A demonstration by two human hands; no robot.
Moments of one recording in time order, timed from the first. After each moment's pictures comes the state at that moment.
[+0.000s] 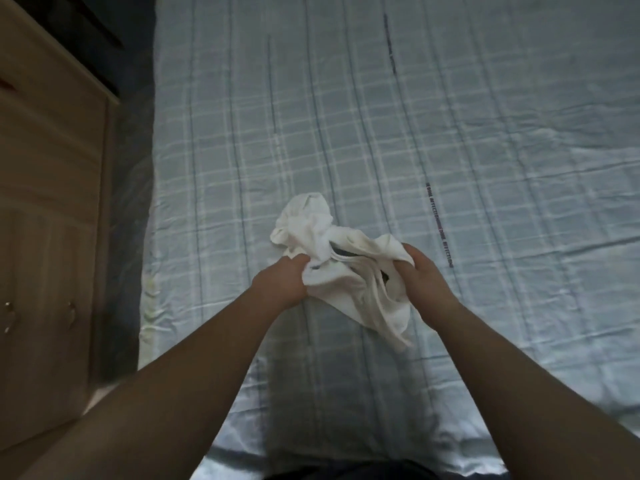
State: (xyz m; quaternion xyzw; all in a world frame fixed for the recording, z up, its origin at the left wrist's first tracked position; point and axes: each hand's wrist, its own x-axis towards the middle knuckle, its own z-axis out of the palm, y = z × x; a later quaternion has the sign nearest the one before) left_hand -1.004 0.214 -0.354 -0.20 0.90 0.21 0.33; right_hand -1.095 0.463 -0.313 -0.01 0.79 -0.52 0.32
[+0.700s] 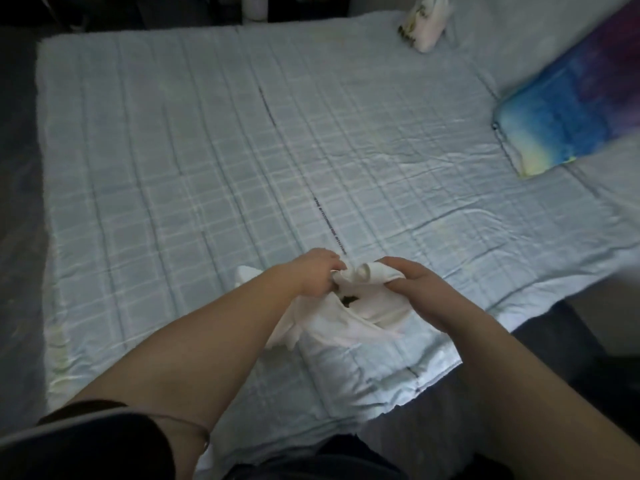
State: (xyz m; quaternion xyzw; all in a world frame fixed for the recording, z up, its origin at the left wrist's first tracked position) left_hand -1.024 0.392 -0.258 0.24 0.91 0.23 0.26; right_hand -0.972 0.607 -0.138 -0.01 0.79 -0.53 0.30
